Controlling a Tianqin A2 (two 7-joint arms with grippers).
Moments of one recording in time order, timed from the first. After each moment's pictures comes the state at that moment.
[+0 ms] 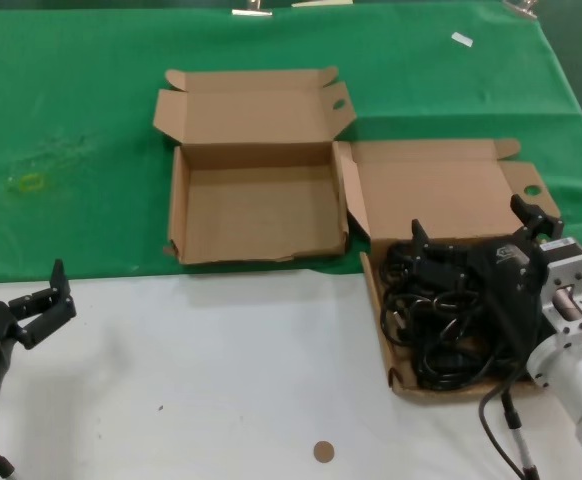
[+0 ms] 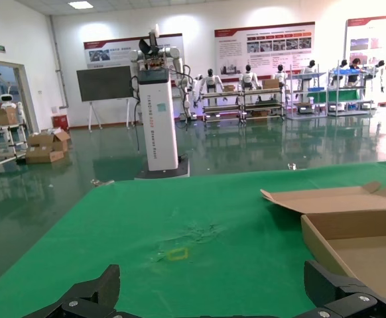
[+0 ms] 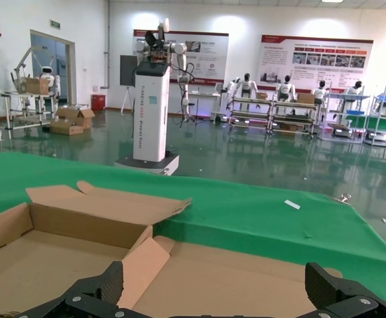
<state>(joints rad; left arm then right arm) 0.00 -0.30 1.60 -1.60 -1.80 0.00 0.00 0.04 0.30 -1.62 1.57 1.78 -0.02 0.00</state>
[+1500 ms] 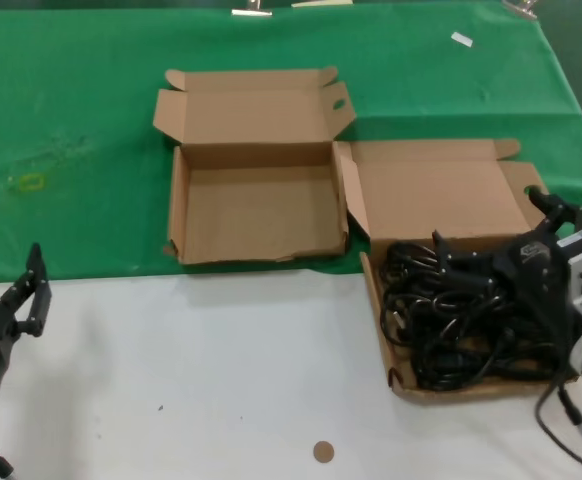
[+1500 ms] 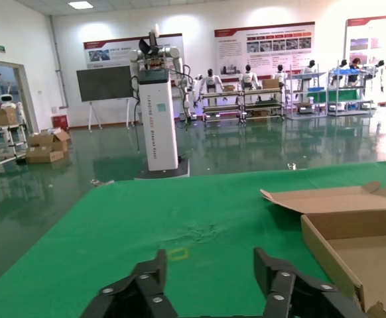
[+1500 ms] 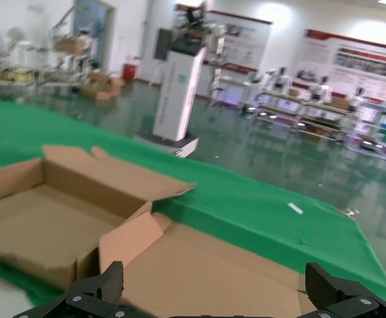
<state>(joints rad) 0.00 -0.30 1.60 -1.60 -1.80 0.00 0.00 0.07 0.66 -1.87 1.62 2.01 0.14 -0.04</state>
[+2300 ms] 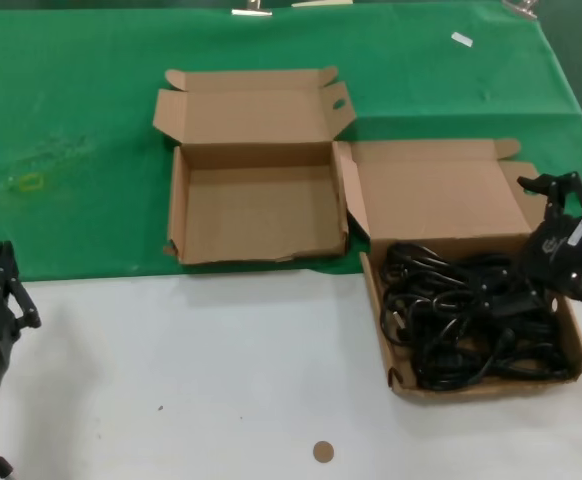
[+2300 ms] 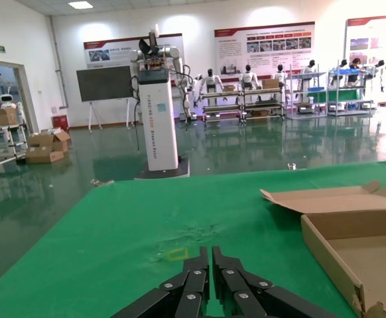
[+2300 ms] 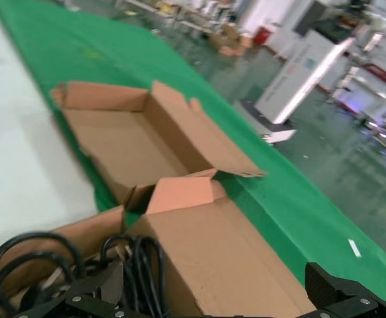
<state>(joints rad) 0.00 -0.30 1.60 -1.60 -1.80 0.00 0.00 0.39 1.16 -2.30 1.64 2.07 -0.05 -0.02</state>
